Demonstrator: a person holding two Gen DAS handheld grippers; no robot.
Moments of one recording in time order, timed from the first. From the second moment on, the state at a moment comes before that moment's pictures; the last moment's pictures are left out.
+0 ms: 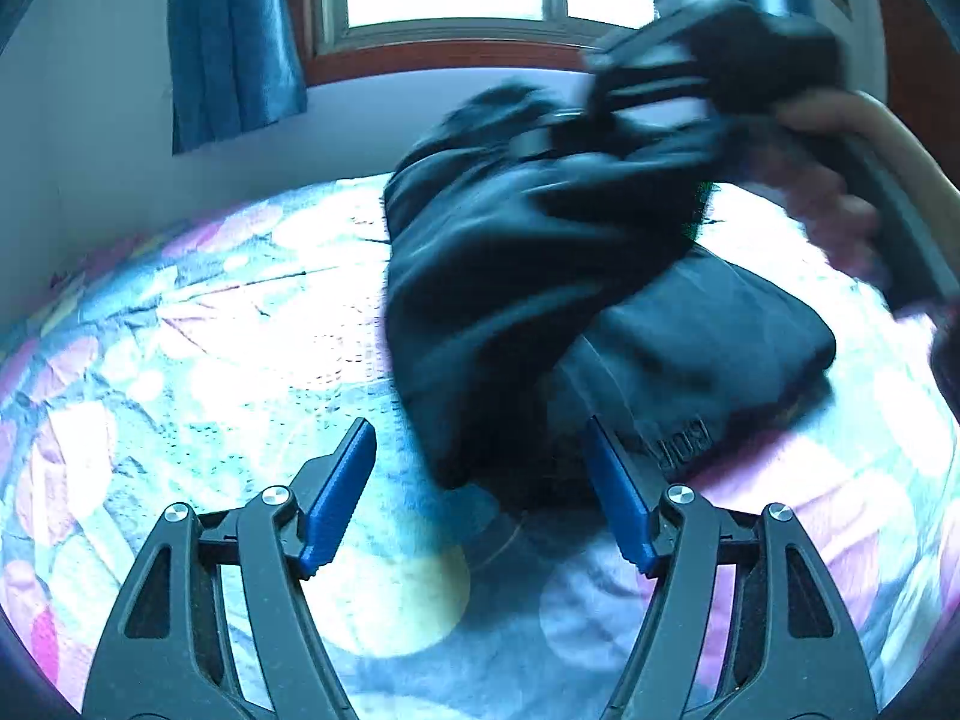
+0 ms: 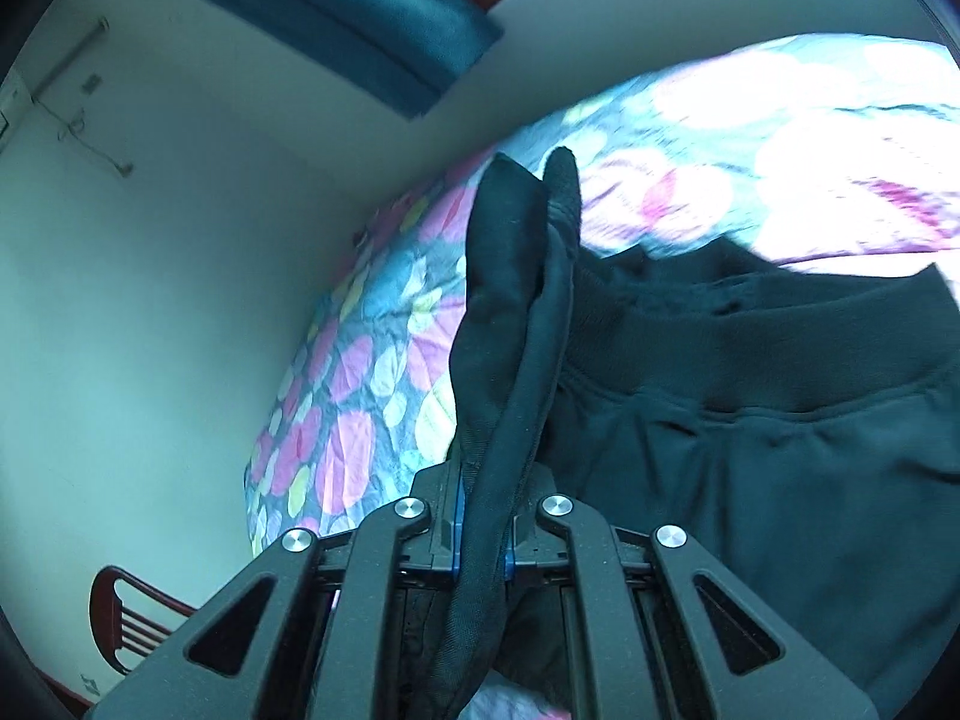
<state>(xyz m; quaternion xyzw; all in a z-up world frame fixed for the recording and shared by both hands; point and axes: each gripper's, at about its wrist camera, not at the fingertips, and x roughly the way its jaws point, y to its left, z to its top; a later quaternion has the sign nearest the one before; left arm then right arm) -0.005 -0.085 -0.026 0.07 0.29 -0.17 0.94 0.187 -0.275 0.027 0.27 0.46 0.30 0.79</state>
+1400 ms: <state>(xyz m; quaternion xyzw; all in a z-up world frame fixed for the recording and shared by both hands) 0.054 -0.109 -0.058 0.04 0.39 -0.16 0.91 0.150 -0.313 -0.027 0.32 0.52 0.25 0.75</state>
